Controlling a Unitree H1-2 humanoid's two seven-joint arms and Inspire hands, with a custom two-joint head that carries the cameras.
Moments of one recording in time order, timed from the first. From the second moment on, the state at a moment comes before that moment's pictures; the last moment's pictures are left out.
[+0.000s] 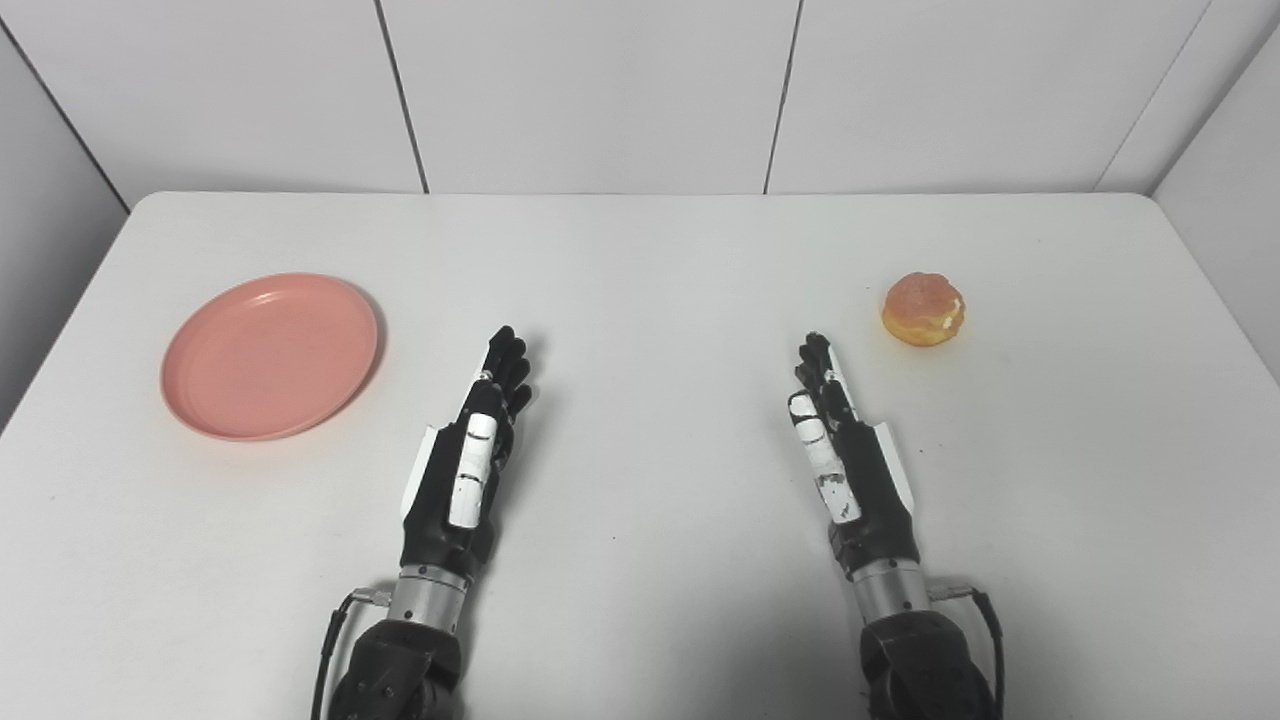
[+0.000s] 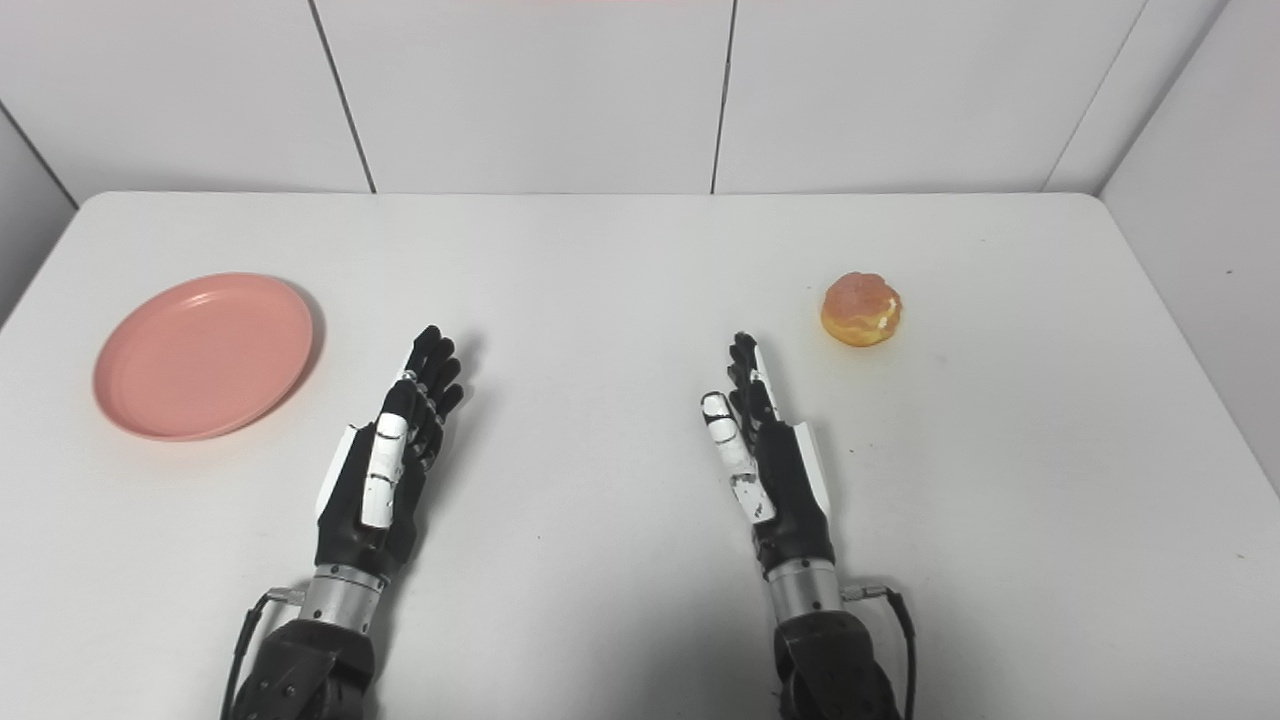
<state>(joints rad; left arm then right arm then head) 0.04 -0.01 -0.07 -0.07 -0.09 -0.11 -0.14 -0.01 0.06 0.12 -0.04 -0.09 -0.10 -0.01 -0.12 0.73</state>
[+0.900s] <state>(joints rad) -0.07 -0.04 0.00 0.02 -0.06 -0.19 -0.05 -0.03 -0.03 0.07 -0.01 0.05 -0.12 0.10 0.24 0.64</state>
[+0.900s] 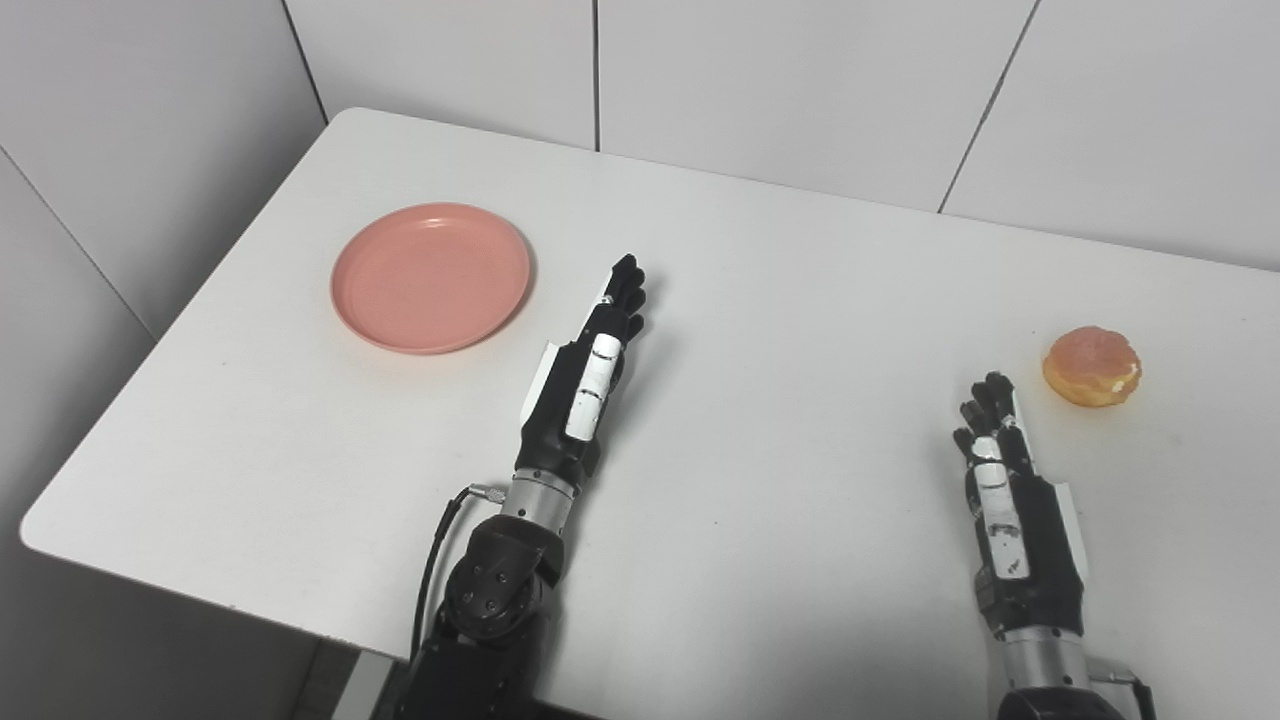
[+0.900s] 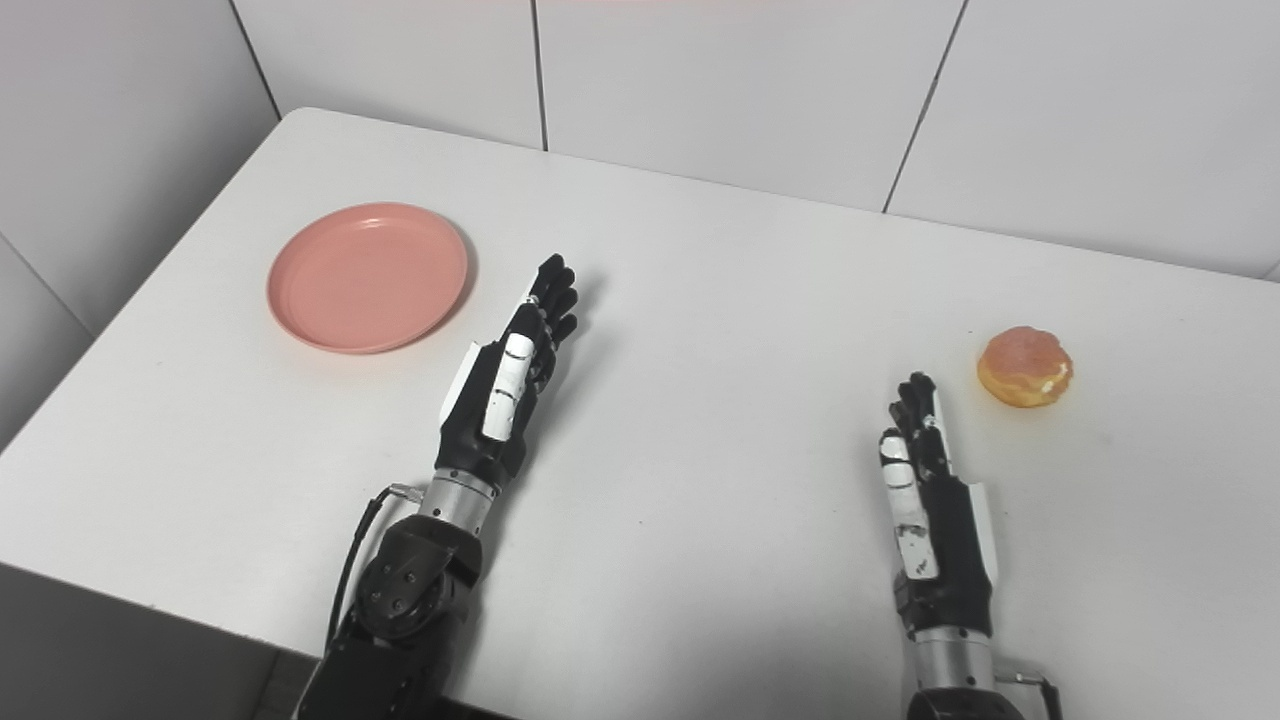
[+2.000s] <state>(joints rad) -0.26 0.16 0.32 0.22 -0.08 -0.24 0.14 -0.03 -0.03 0.08 -0.01 0.03 -0.14 0.11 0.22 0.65</state>
